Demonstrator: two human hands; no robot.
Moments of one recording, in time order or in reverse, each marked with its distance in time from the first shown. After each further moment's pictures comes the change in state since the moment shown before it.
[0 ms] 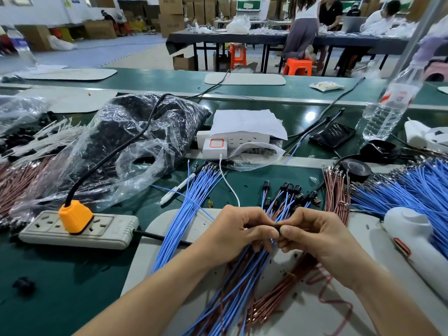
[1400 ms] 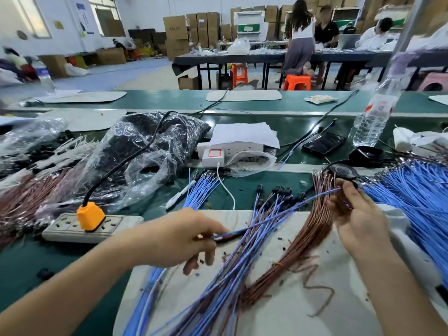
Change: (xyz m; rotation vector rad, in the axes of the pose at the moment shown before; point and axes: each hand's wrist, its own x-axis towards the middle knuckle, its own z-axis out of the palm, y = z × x) left_hand -0.058 0.066 -0.052 0.654 -0.350 -0.290; right_hand 0.012 -0.006 -0.052 0.599 0.663 -0.167
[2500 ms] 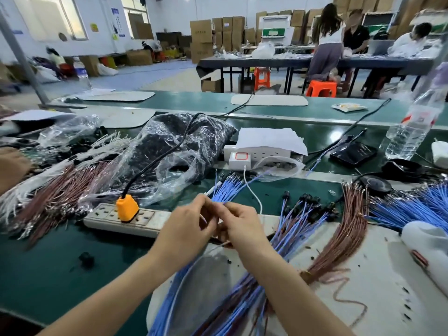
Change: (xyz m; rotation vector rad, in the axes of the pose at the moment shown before) left_hand -0.005 -0.049 0.026 -0.010 0.888 -0.106; right_hand -0.108 0.111 0.131 -0.572 -0.672 0.232
